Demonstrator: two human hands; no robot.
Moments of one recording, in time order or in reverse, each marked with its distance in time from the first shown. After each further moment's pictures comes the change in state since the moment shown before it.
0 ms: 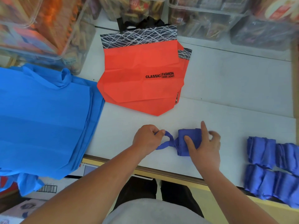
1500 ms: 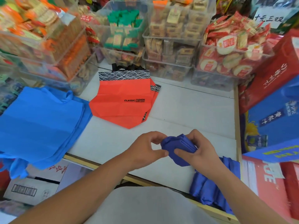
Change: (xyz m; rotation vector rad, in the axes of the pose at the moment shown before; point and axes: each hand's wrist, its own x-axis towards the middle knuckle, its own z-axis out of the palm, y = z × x) left_hand -0.166 0.169 0.044 -0.158 -0.102 0.367; right_hand -0.025 0.044 -0.237 0.586 -0.326 -0.454
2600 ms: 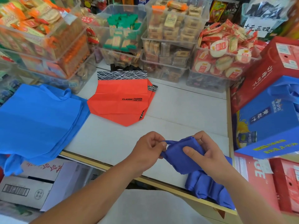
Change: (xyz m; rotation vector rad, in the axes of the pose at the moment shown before) left_hand -0.026 0.000 0.034 -0.315 0.127 -0.085; right_hand -0.043 0.000 -0.022 0.226 -0.078 -0.022
